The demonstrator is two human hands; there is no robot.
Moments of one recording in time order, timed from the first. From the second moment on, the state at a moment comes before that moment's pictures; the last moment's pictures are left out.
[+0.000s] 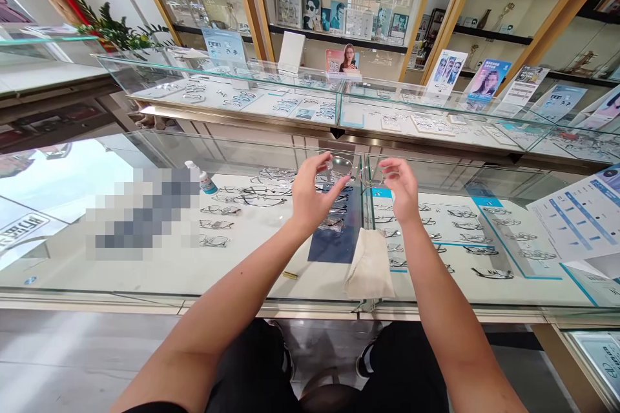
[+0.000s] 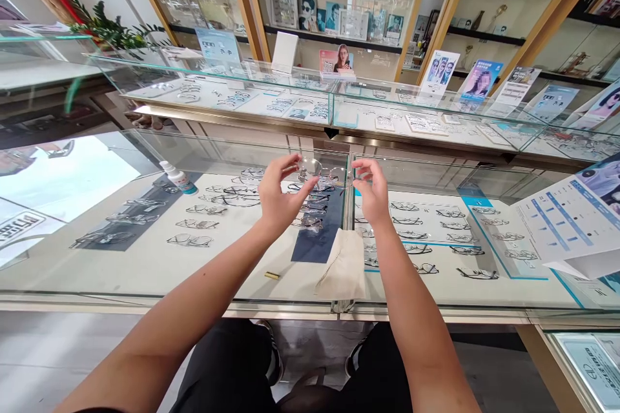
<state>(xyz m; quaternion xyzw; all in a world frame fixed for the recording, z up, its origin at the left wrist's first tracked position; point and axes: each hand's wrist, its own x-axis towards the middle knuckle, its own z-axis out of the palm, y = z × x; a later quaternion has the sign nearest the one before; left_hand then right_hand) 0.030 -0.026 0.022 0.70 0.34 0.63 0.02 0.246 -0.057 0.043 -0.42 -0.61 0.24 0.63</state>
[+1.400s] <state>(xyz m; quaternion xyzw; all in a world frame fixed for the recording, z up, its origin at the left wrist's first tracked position) 0.001 0.004 0.022 0.68 0.36 0.63 -0.05 0.236 -0.051 0.028 -0.42 -0.58 0.25 0.65</state>
